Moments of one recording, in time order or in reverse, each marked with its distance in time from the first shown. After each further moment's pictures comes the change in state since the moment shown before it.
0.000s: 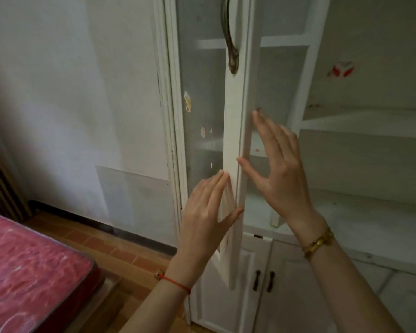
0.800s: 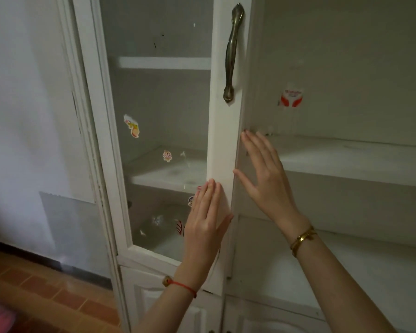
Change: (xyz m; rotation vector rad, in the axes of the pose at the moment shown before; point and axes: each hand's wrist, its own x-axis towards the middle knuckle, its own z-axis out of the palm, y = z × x) left_hand 0.090 0.026 0.220 -0.033 0.136 0.017; right_hand 0.018 0.223 0.031 -0.123 -0.096 -0.007
